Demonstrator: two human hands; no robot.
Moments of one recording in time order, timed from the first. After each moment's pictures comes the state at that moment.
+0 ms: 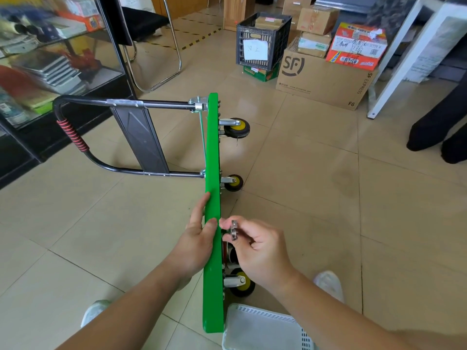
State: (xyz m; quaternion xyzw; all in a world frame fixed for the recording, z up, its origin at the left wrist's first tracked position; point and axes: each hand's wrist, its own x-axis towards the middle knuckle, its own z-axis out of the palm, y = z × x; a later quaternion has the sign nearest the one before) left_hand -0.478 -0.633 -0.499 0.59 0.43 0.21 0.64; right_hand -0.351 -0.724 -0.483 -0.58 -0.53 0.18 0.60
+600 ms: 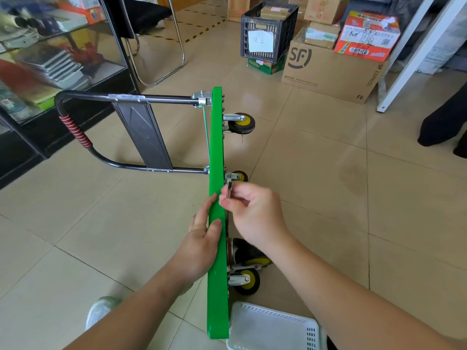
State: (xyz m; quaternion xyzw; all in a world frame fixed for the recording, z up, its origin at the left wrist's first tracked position) left_hand -0.478 -0.630 -0.506 0.62 0.46 0.20 0.61; right_hand -0.341 -0.667 -0.451 -0.65 -0.43 0.32 0.53
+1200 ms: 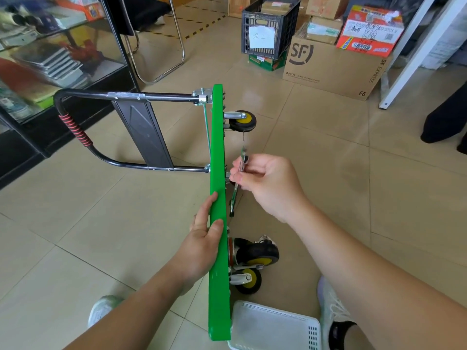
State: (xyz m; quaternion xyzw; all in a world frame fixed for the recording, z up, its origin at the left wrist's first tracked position) left_hand -0.480 -0.629 -0.507 0.61 0.45 0.19 0.62; right_hand -0.304 -0.647 -0.418 -0.64 -0.41 0.36 0.54
